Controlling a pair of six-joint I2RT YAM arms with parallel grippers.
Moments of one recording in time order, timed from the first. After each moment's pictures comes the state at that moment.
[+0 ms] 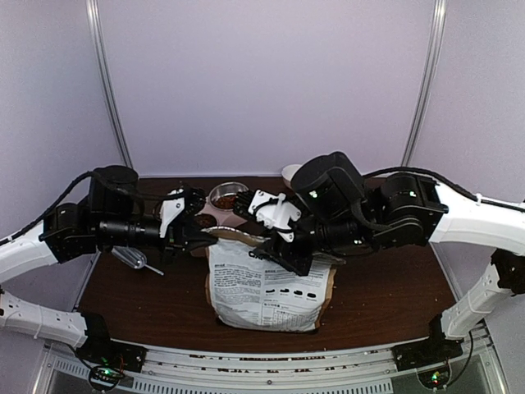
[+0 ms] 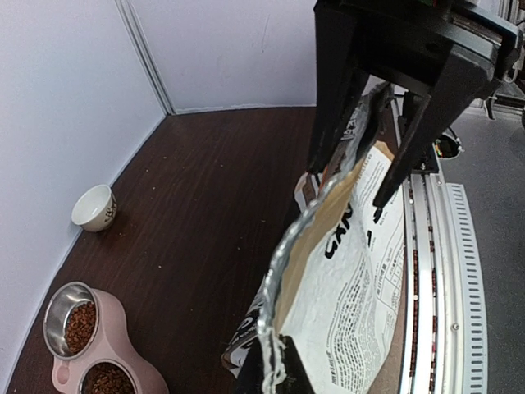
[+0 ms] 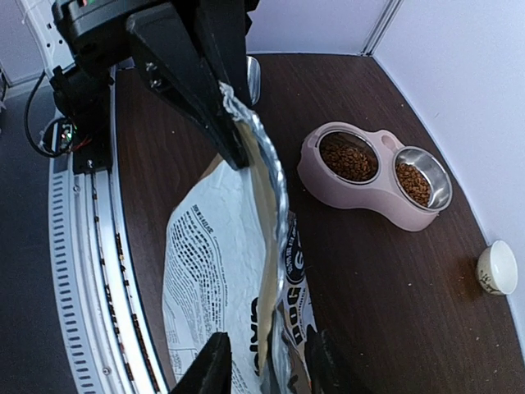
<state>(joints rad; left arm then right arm) -0.97 0.97 0.97 -0.40 0.27 0.31 1.32 1.49 1.55 -0.71 0.22 -0.11</state>
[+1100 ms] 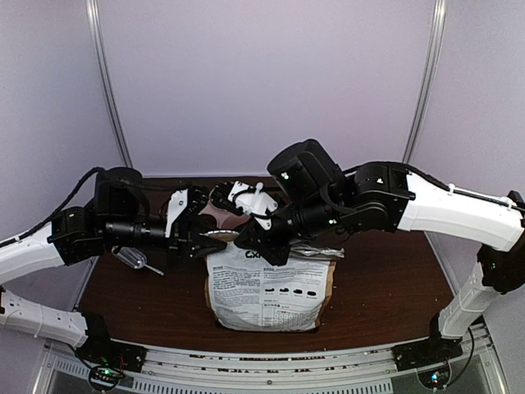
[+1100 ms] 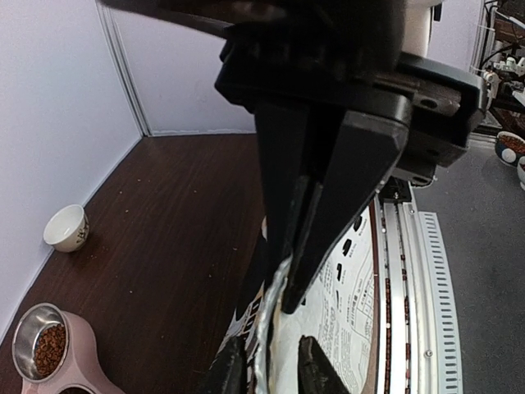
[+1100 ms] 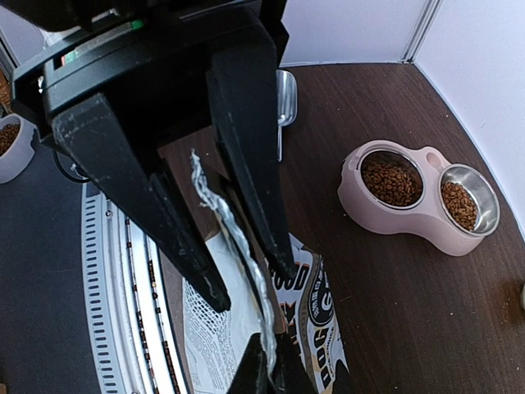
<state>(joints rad) -0.97 0.99 0.93 -0.29 0.37 0.22 1.24 1.63 1.67 -0.68 0.00 -0.08</state>
